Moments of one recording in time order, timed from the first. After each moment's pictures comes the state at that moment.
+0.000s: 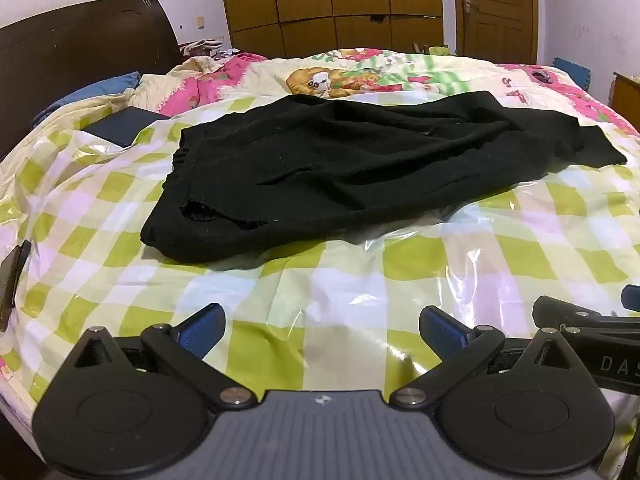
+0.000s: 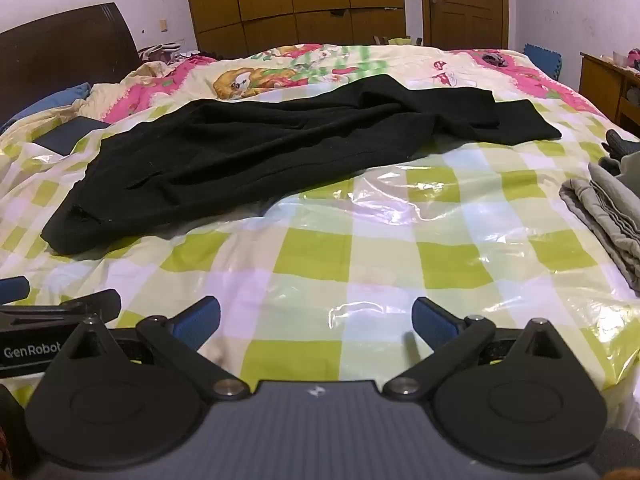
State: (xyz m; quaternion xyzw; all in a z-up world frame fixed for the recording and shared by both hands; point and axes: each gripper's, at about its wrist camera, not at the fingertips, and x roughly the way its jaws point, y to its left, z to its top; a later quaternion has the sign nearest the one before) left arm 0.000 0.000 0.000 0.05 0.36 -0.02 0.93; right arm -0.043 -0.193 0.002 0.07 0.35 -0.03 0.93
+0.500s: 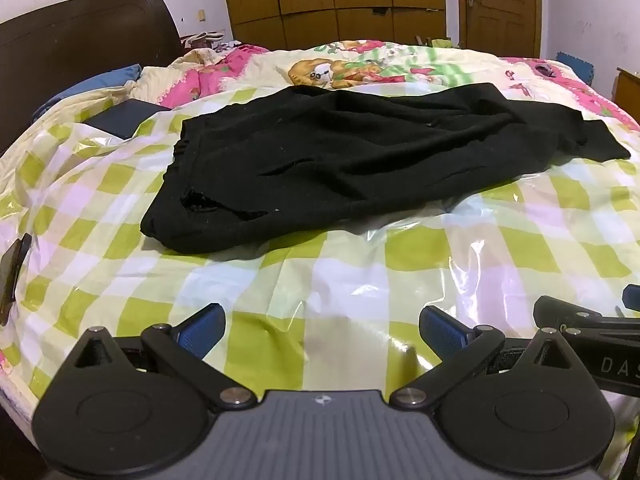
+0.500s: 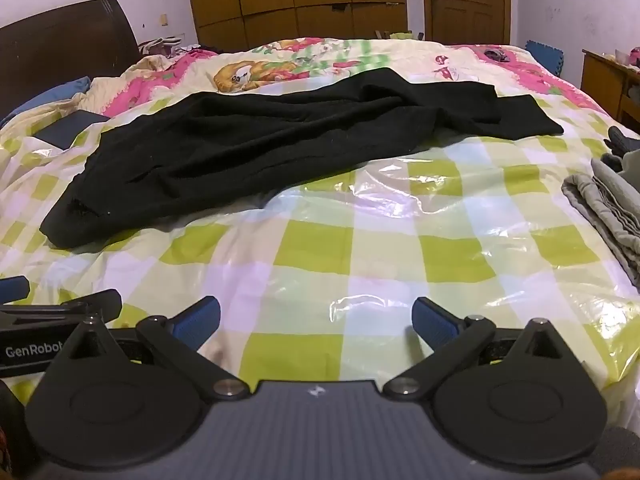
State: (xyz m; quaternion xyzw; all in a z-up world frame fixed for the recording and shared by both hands) left arm 0.002 0.001 -0.005 0.05 0.37 -0.02 0.93; right arm -0.043 -0.192 0.001 0.06 0.36 -0.03 0.93
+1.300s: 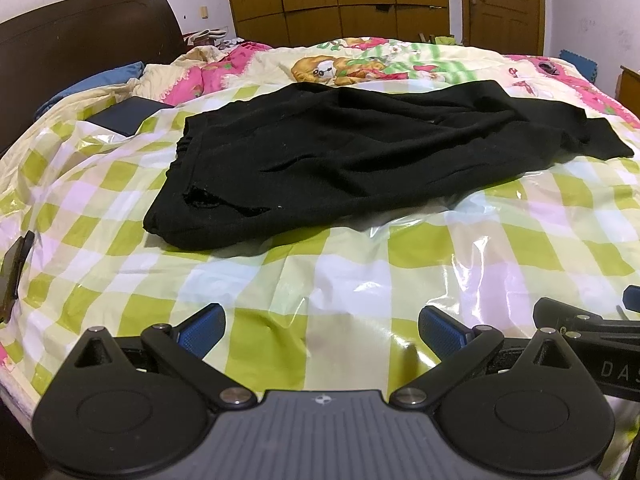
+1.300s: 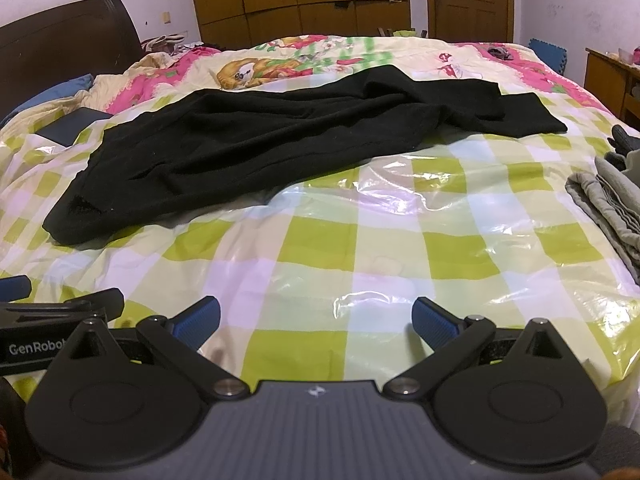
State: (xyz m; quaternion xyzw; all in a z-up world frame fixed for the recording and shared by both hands) left arm 0.002 0.001 -0.005 0.05 0.37 -0.01 0.93; right arm -0.042 -0.191 -0.001 0.07 0.36 -0.02 0.93
